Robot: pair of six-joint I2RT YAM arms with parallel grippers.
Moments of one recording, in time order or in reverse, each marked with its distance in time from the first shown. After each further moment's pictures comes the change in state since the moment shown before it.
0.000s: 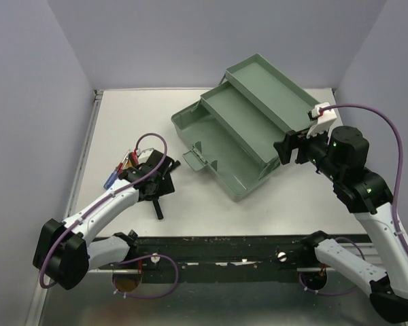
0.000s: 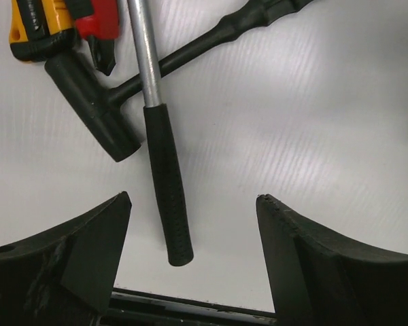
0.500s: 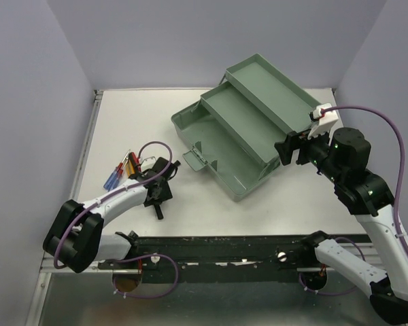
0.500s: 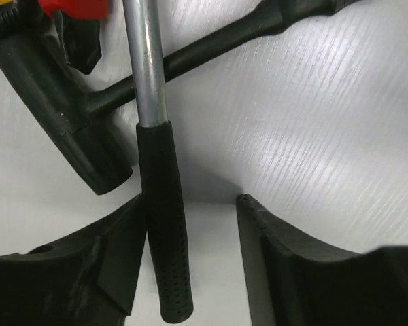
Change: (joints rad) left arm 0.005 0.148 -0.144 0.179 -0.003 -0.071; right arm 0.000 -0.018 -0.008 0.001 0.002 0.000
